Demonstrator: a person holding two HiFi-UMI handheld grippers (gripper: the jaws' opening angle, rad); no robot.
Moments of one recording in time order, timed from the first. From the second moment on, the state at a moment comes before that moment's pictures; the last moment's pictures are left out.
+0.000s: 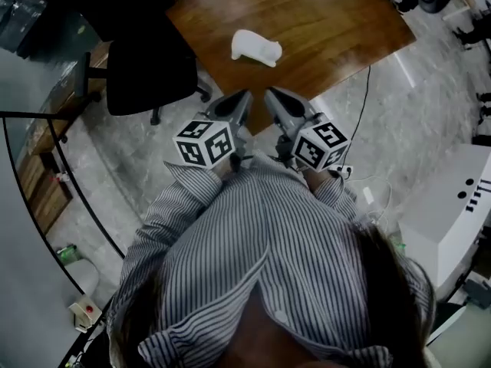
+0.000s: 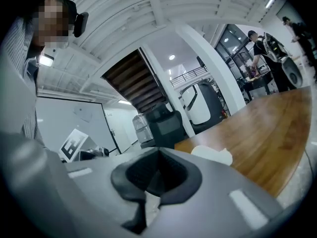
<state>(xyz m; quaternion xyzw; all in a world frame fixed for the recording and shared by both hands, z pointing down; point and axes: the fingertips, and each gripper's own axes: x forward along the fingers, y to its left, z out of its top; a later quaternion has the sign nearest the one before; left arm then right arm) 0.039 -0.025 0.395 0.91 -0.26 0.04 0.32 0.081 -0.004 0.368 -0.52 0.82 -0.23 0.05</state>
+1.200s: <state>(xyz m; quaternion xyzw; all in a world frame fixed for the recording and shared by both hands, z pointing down) 0.080 -0.118 0.462 0.86 -0.28 0.00 0.43 0.105 -0.143 0.467 -0.30 0.88 -0.15 -0.33</state>
